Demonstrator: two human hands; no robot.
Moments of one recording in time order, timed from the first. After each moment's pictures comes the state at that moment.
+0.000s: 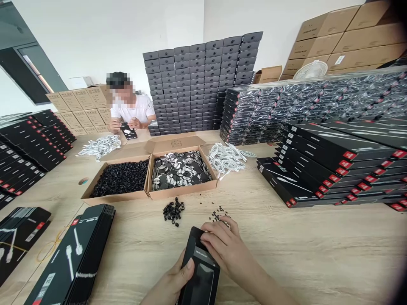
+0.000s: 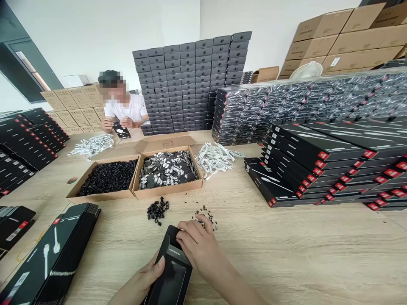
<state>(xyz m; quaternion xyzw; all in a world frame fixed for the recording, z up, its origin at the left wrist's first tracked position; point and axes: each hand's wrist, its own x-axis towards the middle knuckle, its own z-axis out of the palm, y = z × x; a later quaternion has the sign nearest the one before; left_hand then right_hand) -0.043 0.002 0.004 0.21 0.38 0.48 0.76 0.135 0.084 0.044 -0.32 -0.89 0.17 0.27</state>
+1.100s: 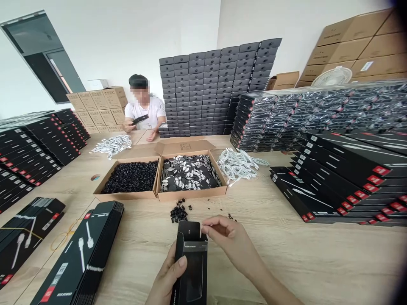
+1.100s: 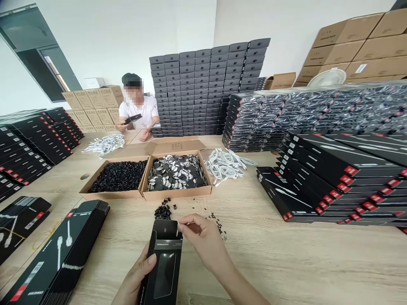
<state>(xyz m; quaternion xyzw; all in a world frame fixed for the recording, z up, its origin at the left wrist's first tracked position) -0.052 -0.002 0.026 0.13 0.39 0.62 0.67 0.107 0.107 0.059 -0.42 -0.62 0.56 0.36</state>
